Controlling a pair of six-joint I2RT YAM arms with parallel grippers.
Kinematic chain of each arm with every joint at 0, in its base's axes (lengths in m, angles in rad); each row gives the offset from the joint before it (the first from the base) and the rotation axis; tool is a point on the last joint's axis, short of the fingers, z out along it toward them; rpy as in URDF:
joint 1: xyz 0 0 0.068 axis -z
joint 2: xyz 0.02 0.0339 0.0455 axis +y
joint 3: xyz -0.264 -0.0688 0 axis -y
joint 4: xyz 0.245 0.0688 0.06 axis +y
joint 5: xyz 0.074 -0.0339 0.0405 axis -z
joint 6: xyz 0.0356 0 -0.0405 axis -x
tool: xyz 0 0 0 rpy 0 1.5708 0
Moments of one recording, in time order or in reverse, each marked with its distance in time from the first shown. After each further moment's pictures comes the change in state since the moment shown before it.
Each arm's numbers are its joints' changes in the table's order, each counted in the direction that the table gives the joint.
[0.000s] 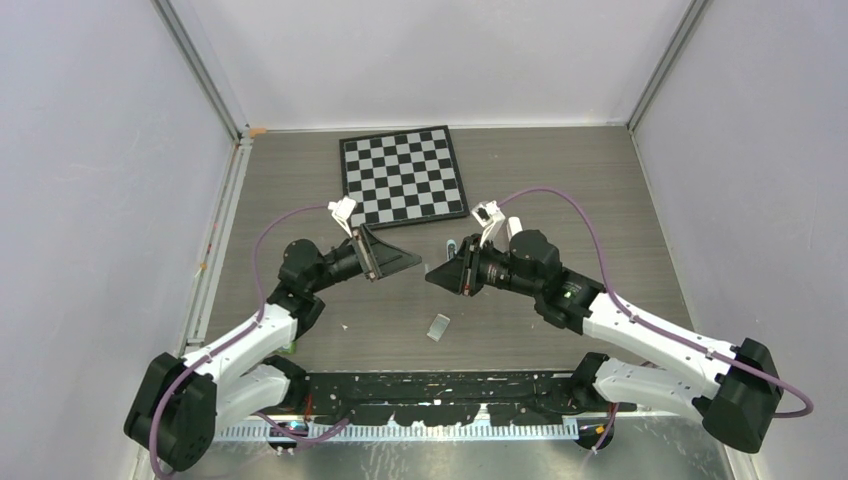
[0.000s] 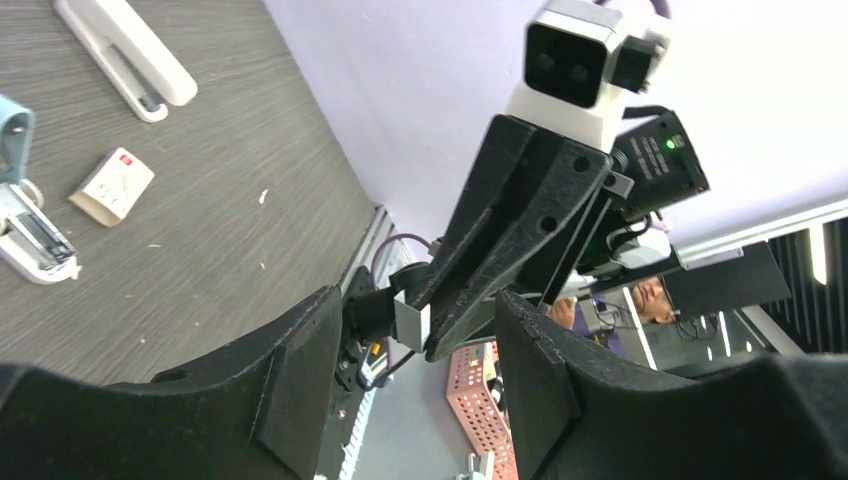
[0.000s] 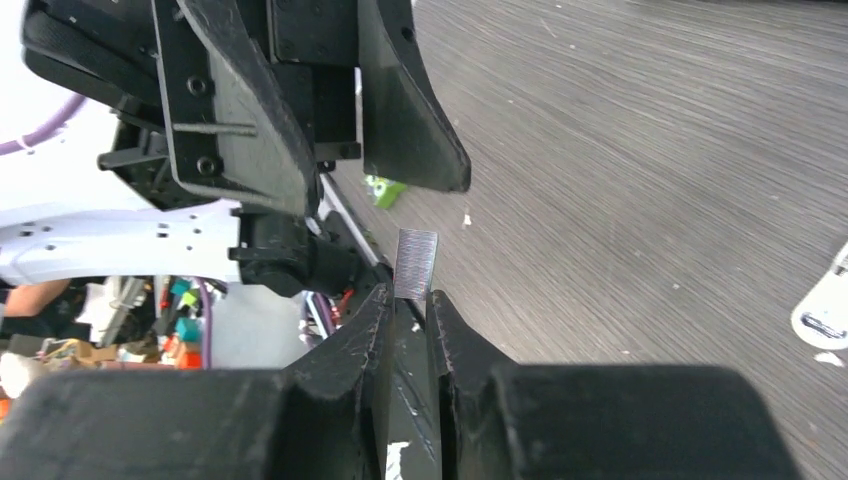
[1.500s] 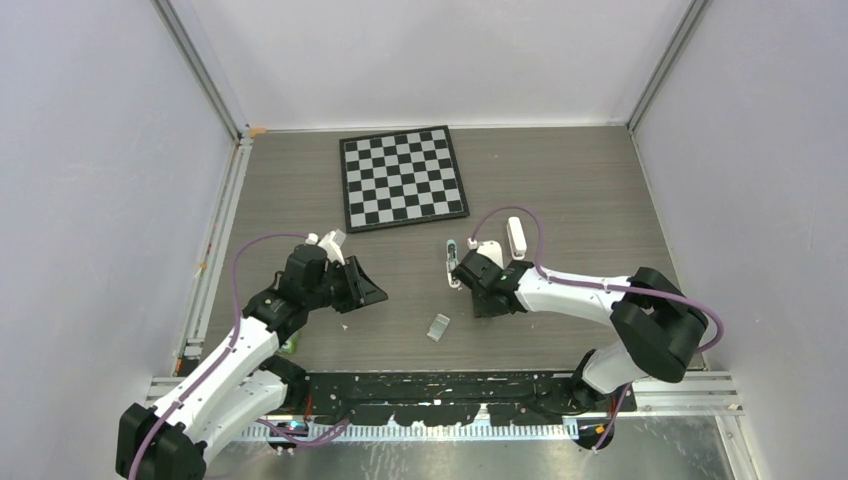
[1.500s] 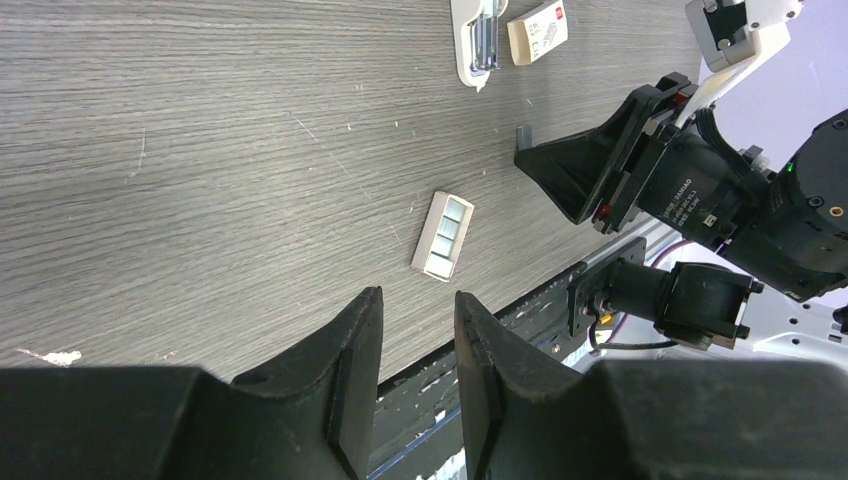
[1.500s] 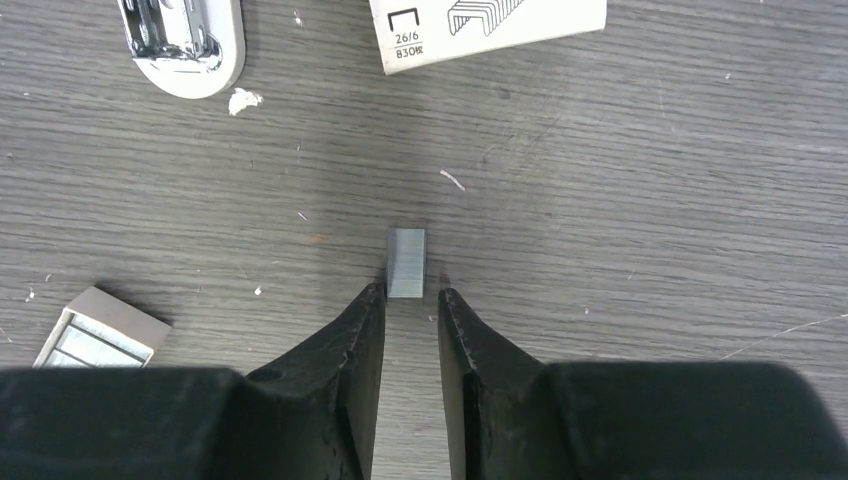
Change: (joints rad) left arm -0.016 -0.219 0.101 1.089 -0.334 -0.389; right arm -0.037 0.484 0.071 0.576 0.585 -0.008
